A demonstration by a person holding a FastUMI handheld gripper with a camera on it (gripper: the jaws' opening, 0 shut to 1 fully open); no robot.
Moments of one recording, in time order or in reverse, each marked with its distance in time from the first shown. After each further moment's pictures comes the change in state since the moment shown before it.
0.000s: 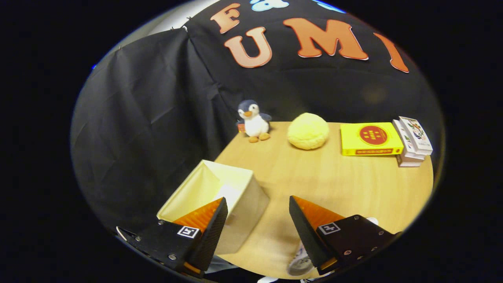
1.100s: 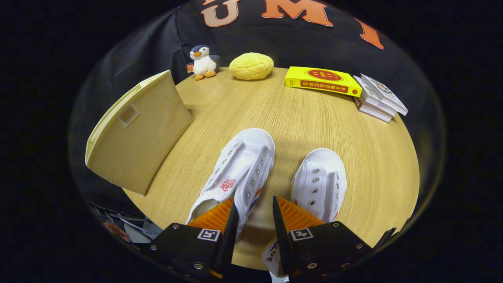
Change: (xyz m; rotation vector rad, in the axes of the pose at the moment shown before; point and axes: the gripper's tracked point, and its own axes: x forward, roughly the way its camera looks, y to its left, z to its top) arm 0.009 -0.144 -0.180 -0.095 0.210 -0.257
